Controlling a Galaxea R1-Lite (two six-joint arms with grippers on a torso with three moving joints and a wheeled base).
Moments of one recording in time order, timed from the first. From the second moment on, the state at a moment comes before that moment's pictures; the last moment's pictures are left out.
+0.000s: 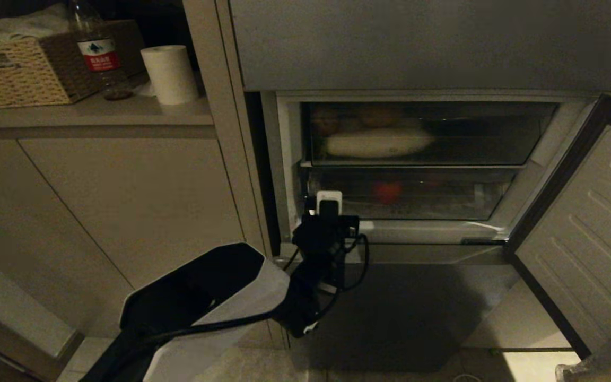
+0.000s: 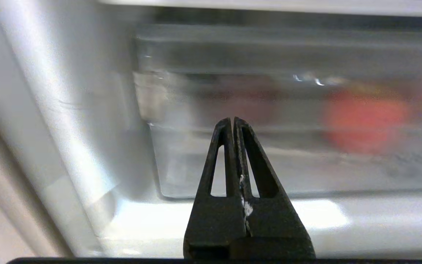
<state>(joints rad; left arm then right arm) -0.75 2.60 -1.56 -1.41 0.61 0.19 0.00 0.00 0.00 0.00 0.00 0.00</state>
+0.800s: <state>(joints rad) -0.74 2.58 -1.54 -1.41 0.63 0.19 0.00 0.00 0.00 0.00 0.00 0.00</state>
